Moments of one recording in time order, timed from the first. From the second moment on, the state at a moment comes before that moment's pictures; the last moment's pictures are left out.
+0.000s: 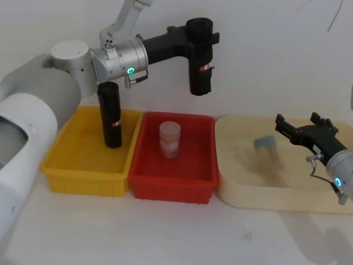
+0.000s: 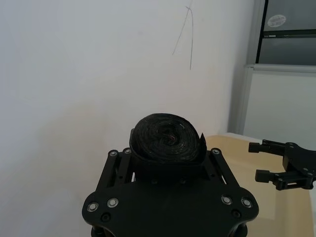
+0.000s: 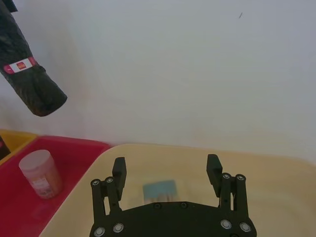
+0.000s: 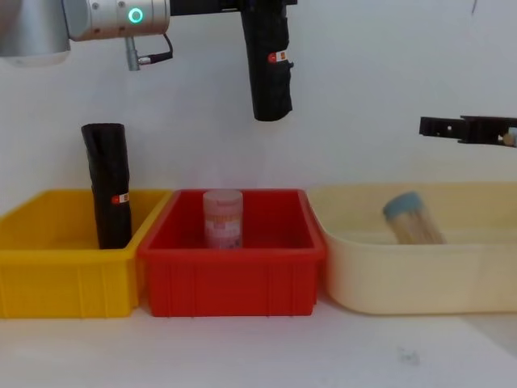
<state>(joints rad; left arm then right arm) -1.37 0.00 0.57 -0.16 -0.60 -0.23 -0.98 0.44 0.21 -0.16 -1.41 0.29 0.27 0.19</state>
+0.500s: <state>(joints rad) -1.39 -0.01 0.58 -0.12 -0.61 -0.25 -1.00 0.42 0.21 -0.18 -1.43 0.28 0.24 0.21</state>
